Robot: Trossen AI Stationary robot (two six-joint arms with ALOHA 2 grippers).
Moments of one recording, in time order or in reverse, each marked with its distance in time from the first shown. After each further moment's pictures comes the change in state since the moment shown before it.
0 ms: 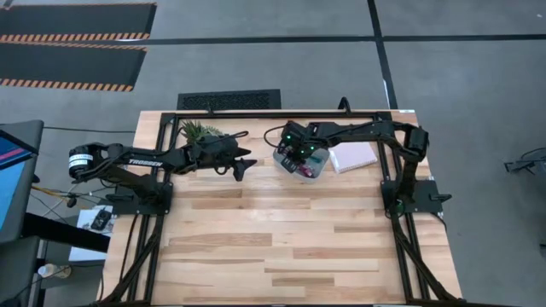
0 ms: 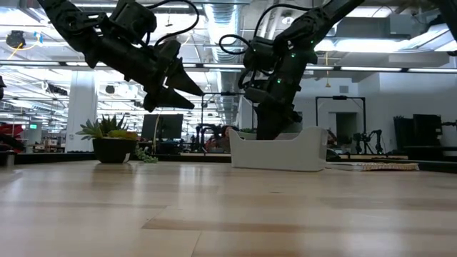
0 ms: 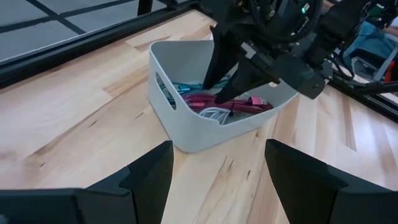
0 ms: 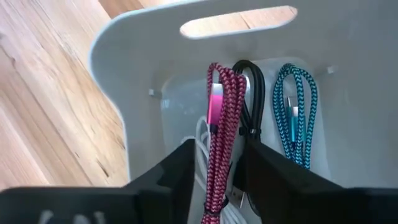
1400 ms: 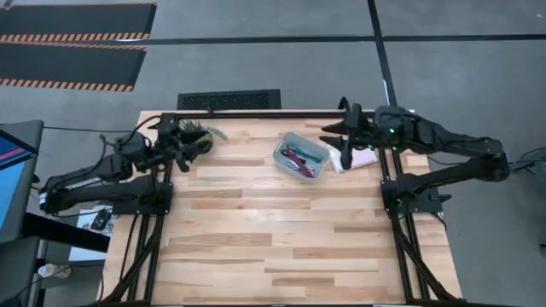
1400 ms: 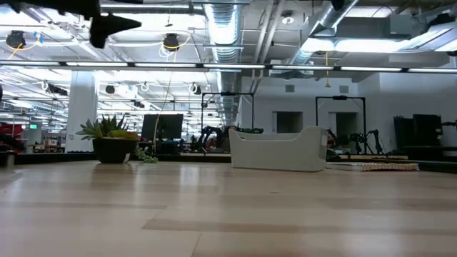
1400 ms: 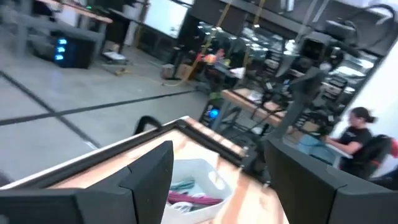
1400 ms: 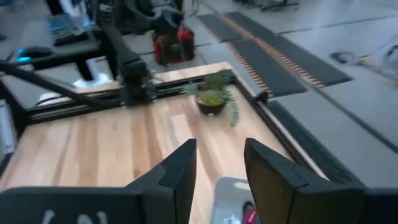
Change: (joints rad) left arm 0.001 -0.859 0.000 -0.414 -0.090 -0.058; right arm 0.214 -0.855 -0.092 0.053 0.146 -0.227
